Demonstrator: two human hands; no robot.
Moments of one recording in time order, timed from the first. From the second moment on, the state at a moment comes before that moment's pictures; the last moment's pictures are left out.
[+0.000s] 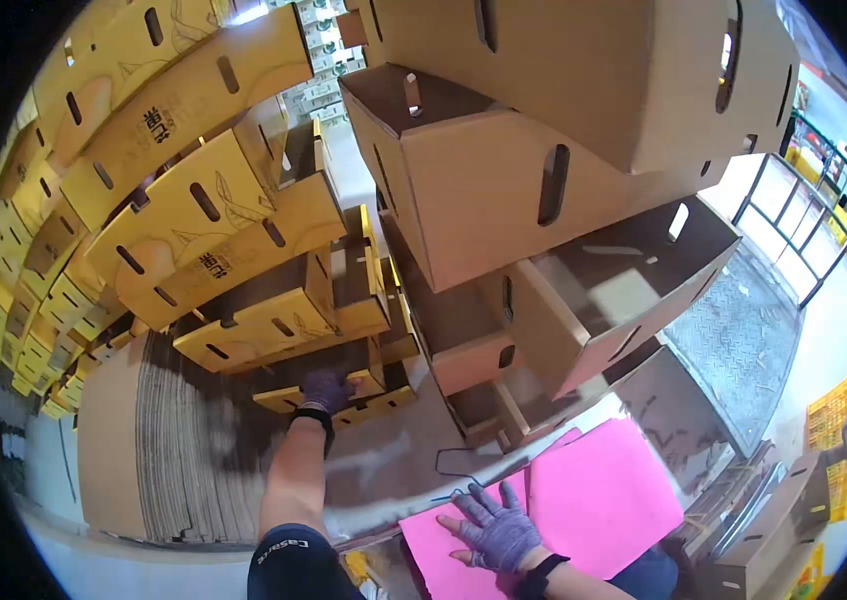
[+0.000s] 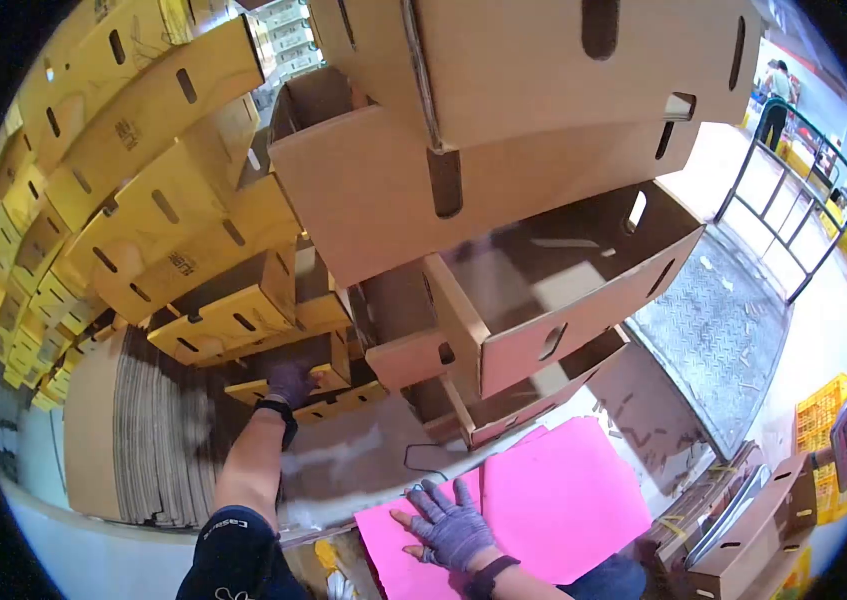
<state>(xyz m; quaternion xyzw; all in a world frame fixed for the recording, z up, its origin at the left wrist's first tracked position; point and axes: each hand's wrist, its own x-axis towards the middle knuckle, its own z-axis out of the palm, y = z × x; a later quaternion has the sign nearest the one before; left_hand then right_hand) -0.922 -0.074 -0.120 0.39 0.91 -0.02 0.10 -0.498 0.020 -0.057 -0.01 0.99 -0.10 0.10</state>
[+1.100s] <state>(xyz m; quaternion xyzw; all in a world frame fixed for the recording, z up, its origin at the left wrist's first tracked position) -0.748 -0.122 -0.043 0.39 0.90 0.01 0.18 -0.505 0.044 -0.005 -0.01 0.99 -0.16 0.05</state>
